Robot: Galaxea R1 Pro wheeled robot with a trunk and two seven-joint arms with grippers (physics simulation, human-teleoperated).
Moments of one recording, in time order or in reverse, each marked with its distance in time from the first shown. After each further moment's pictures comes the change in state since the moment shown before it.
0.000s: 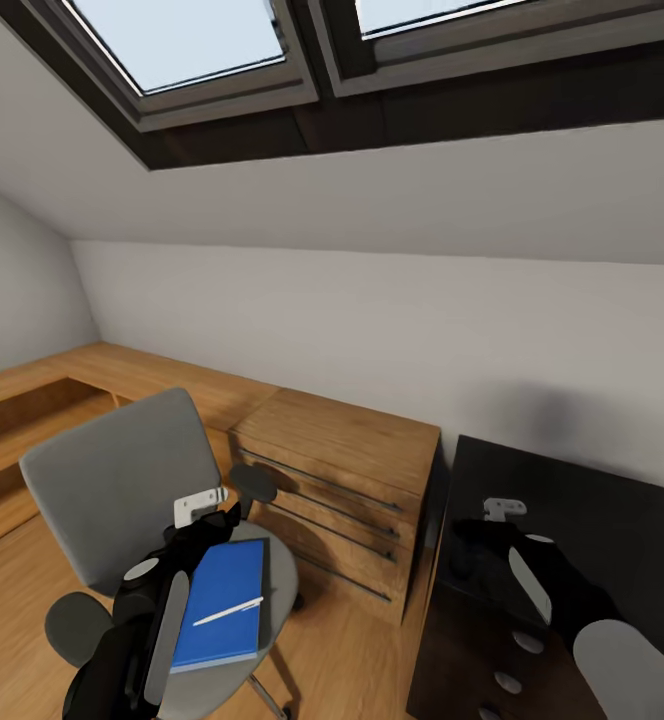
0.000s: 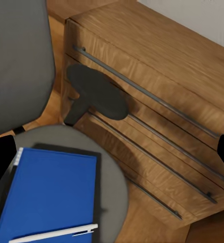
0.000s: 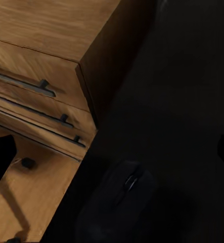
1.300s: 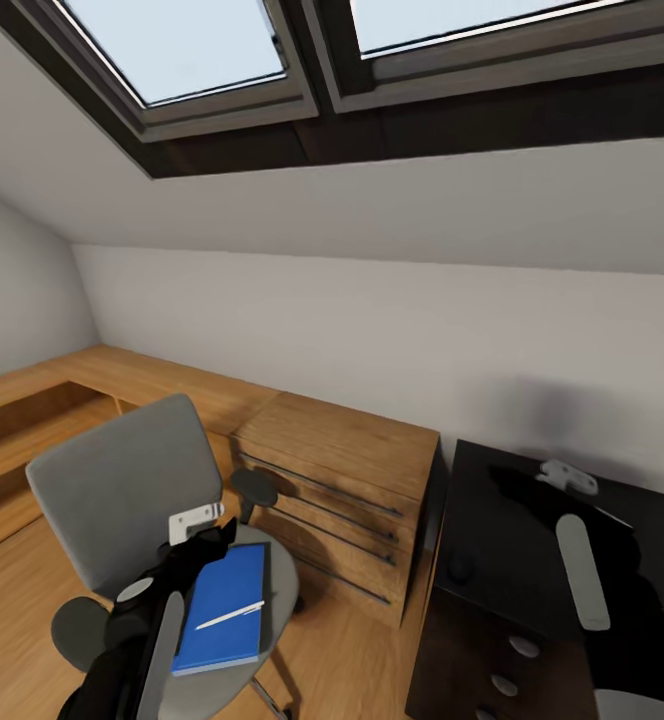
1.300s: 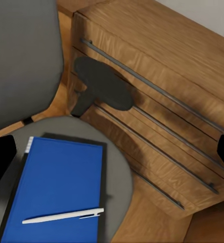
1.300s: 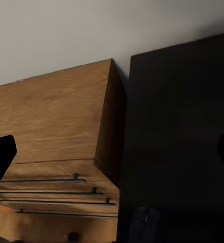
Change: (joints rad) left arm 0.059 0.000 0.003 -0.022 -0.001 -0.008 0.003; right arm 0.212 0.146 -0.372 -0.887 -0.147 0.465 -0.318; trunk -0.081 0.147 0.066
